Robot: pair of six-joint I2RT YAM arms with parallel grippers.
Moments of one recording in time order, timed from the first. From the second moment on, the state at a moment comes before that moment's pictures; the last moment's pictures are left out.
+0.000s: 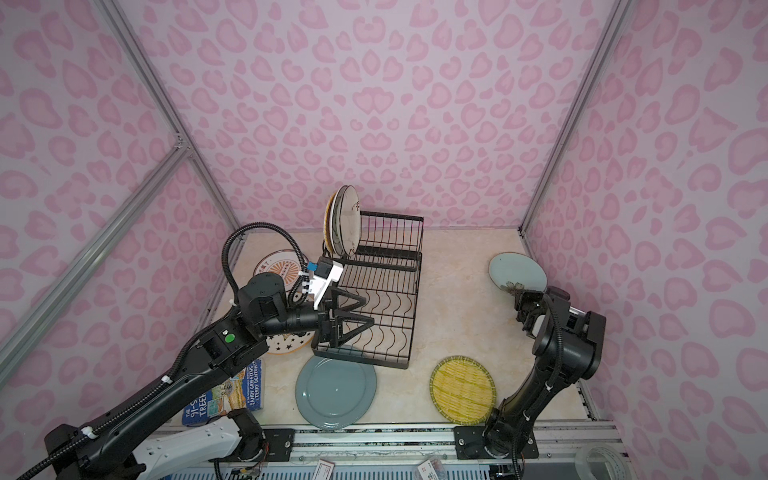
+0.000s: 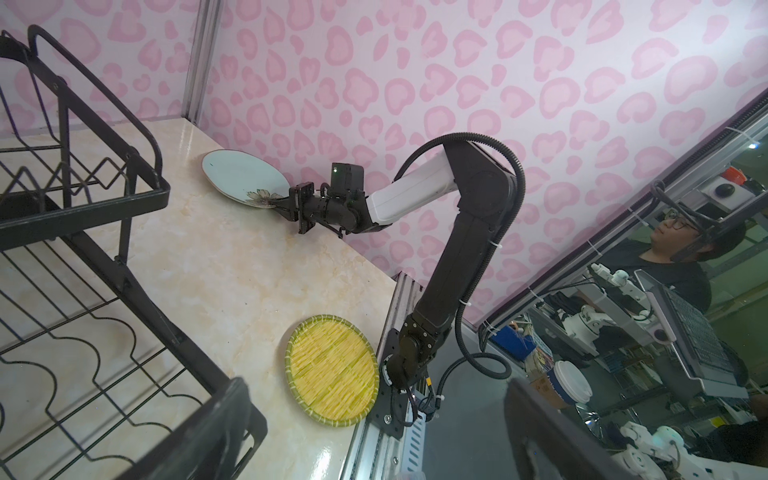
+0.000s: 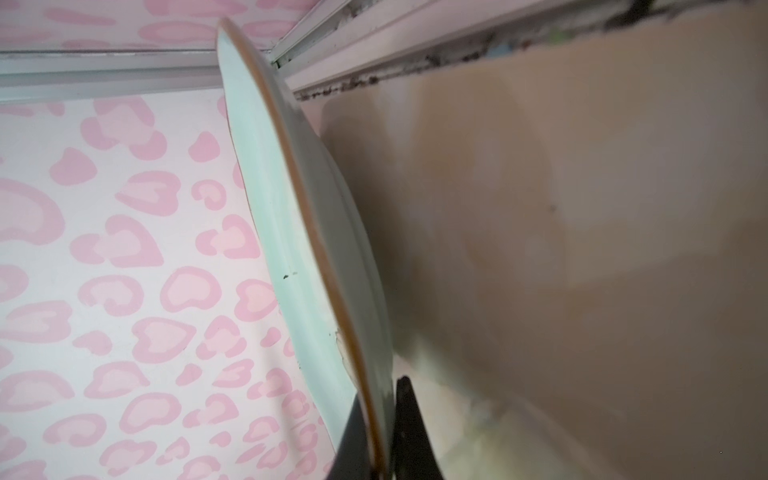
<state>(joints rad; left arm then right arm) -0.75 1.02 1.00 -0.16 0.63 -0.46 -0.54 1.85 0.73 0.53 -0.47 1.37</state>
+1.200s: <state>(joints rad) -0.75 0.89 0.98 -0.27 0.37 -0.45 -0.36 0.86 0.37 -0.08 -0.77 0.93</state>
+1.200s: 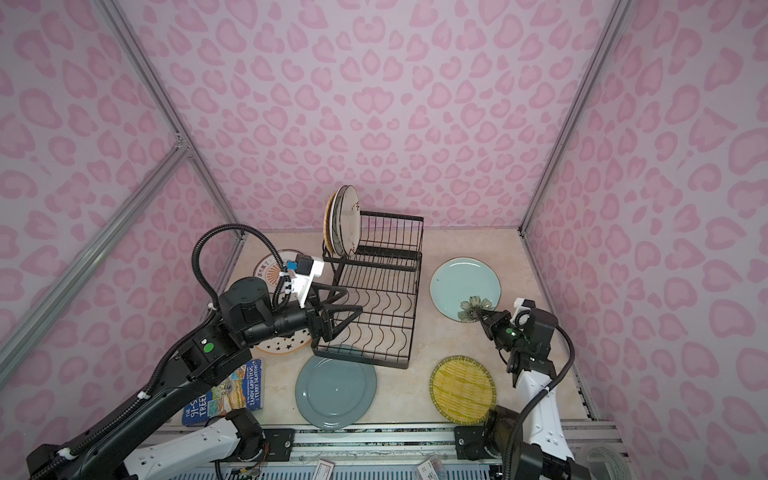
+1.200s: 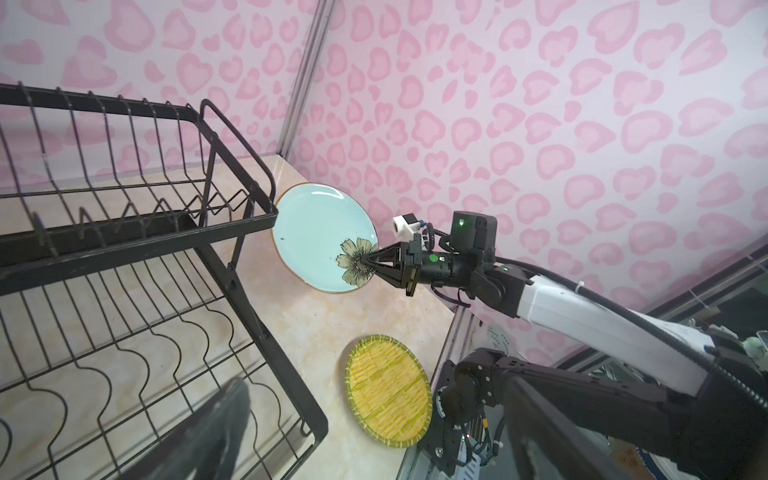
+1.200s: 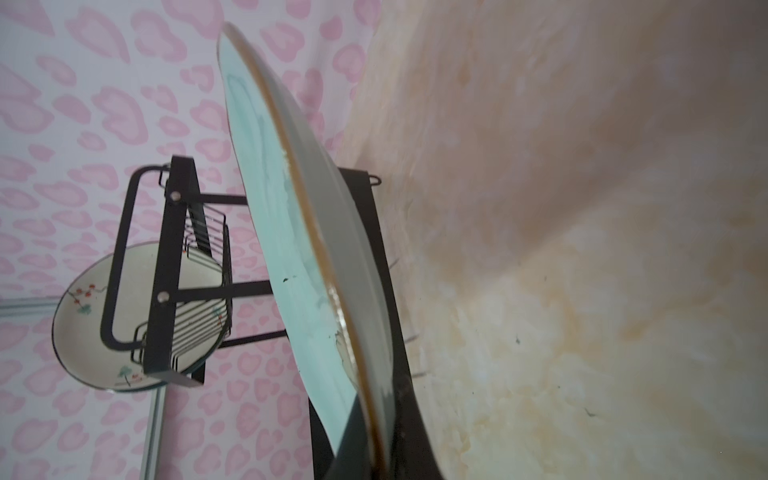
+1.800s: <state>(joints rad) -0.82 0.93 0.73 -0.20 0.26 -0.68 0.05 0.67 0.39 -0.24 -0.66 0.93</state>
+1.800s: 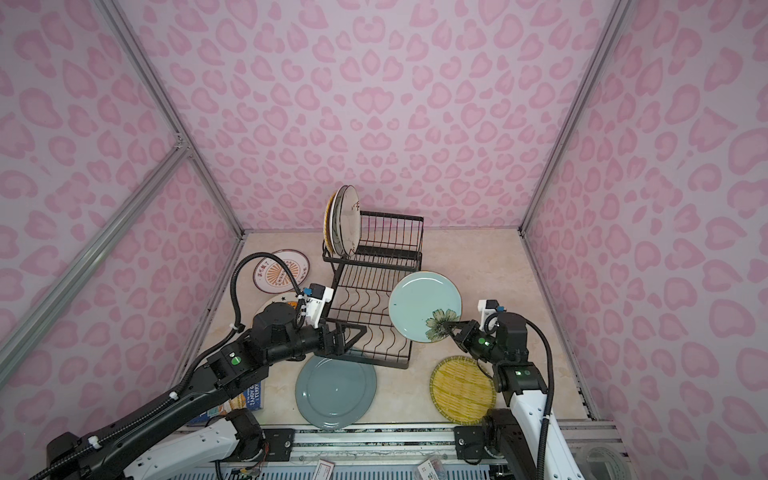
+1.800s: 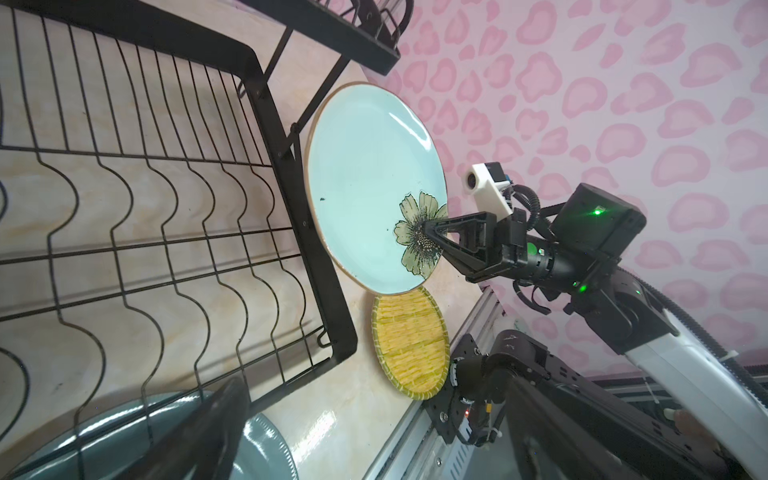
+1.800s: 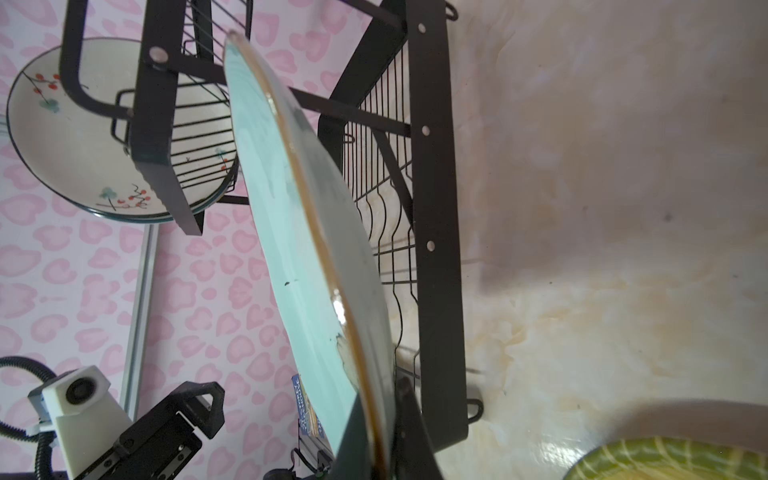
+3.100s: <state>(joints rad) -0.79 1.30 0.68 0.26 0.31 -0.90 0.22 0.60 0.41 -0.24 -0.65 0.99</state>
